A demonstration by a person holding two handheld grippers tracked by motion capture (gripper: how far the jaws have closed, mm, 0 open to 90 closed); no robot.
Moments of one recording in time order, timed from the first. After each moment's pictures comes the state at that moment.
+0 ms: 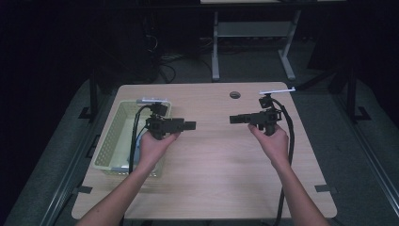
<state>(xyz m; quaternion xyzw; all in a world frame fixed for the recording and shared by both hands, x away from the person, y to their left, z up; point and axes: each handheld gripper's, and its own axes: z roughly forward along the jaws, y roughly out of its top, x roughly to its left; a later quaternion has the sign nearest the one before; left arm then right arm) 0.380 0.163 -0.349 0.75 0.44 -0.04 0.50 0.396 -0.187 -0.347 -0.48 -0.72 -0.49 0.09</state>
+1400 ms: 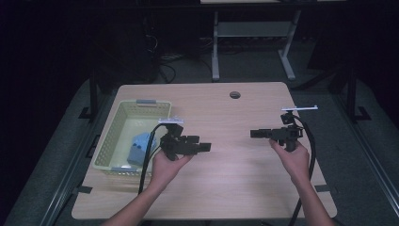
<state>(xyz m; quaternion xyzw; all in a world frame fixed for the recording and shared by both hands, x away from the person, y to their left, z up) 0.336 0.128 -0.381 0.77 0.39 -0.06 0.51 0.366 -0.245 -0.385 -0.52 -0.71 -0.47 0.09</state>
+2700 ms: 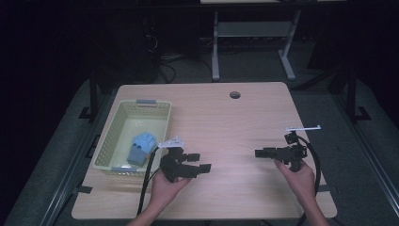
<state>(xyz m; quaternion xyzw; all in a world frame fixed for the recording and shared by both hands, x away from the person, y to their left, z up) 0.293 0.131 -0.419 0.78 0.36 -0.06 0.51 0.328 -0.259 -0.426 -0.52 -0.71 -0.46 0.10</state>
